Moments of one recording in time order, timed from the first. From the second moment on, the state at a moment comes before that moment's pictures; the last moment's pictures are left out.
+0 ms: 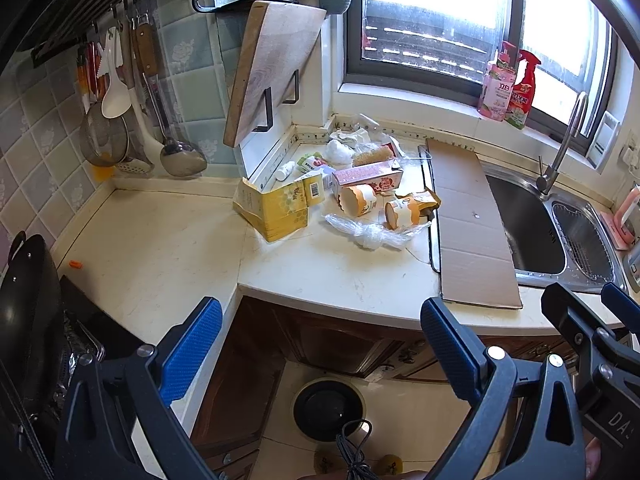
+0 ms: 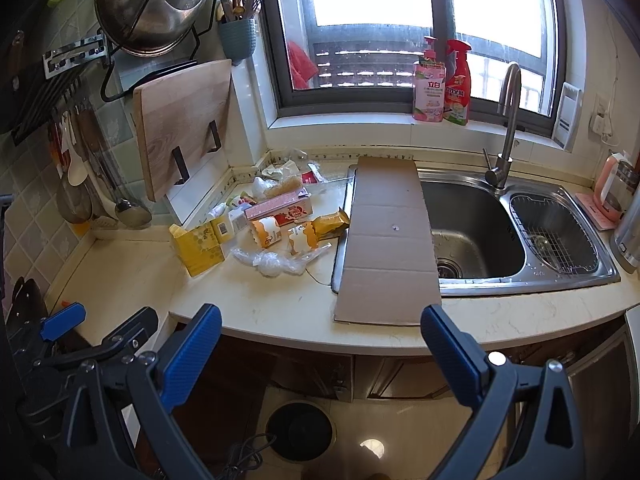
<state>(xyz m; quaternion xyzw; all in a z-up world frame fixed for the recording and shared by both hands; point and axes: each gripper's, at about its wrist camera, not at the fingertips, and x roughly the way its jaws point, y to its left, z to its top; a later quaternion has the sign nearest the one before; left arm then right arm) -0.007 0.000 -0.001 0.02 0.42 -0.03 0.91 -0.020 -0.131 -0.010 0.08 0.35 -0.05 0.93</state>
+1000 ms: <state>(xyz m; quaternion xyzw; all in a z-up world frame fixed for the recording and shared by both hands) 0.012 0.020 -0.015 0.01 0.45 -0.03 0.89 -0.010 -0.109 -0.017 0.07 0.39 -0.06 0.92</state>
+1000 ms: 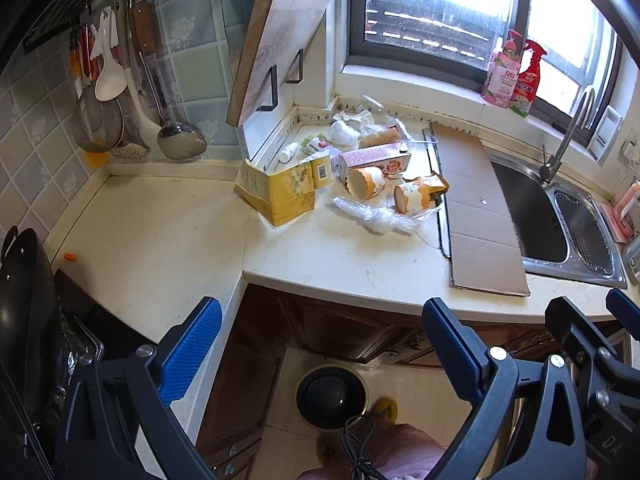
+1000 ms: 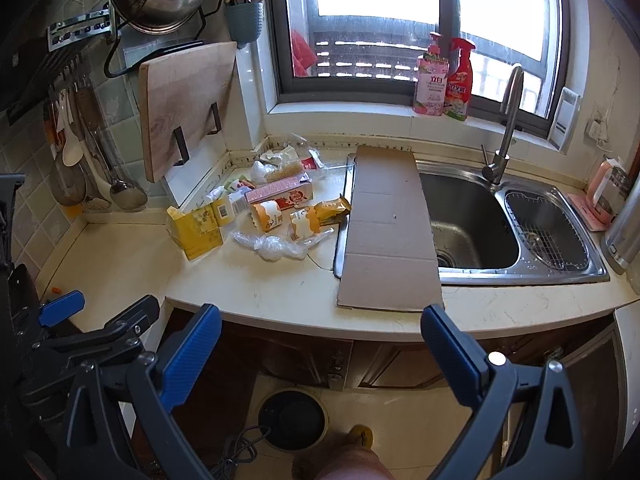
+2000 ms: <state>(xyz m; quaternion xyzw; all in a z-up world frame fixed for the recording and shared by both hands) 0.201 0.004 -0.125 0.04 0.61 0.12 0.79 0.236 -0.134 -0.120 0.07 0.54 0.08 0.84</state>
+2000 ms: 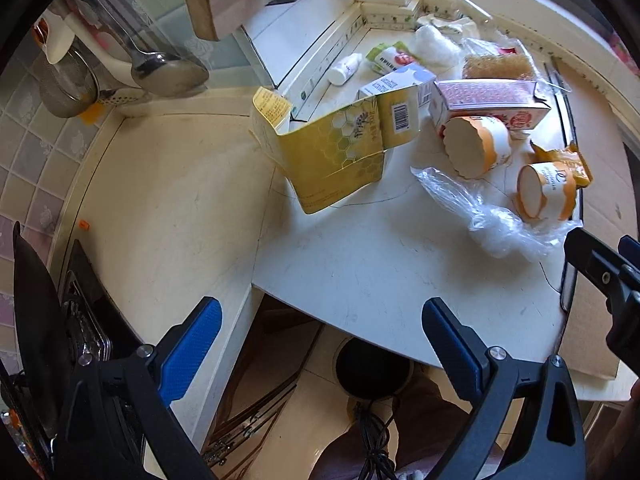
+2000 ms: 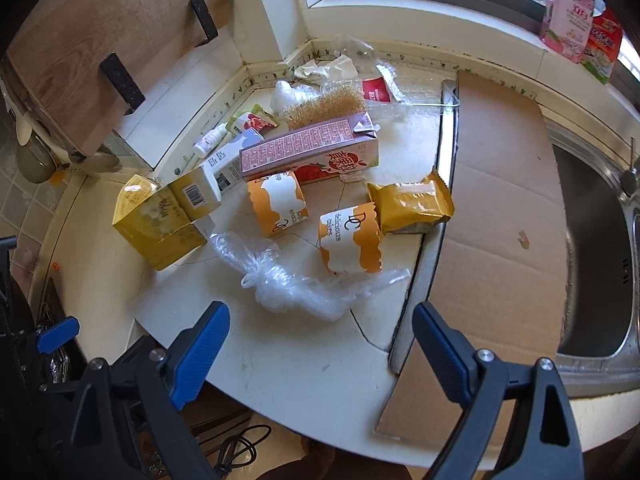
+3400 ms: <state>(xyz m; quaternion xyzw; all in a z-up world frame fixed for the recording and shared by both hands) 0.308 0.046 -0.156 0.12 0.63 -0.07 0.76 0.327 -0.126 -0.126 0.08 0.53 0.20 0.82</state>
